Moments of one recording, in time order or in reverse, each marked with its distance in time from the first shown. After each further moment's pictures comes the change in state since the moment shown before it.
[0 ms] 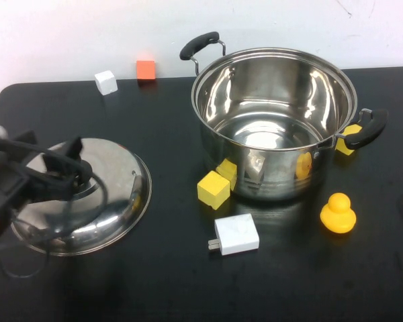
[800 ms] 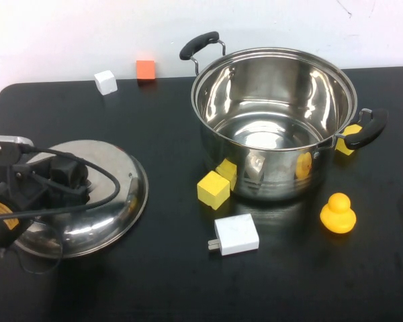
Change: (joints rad) right arm 0.000 0.000 0.000 0.000 0.000 0.000; left arm 0.000 0.219 -0.058 -0.048 0.032 0.042
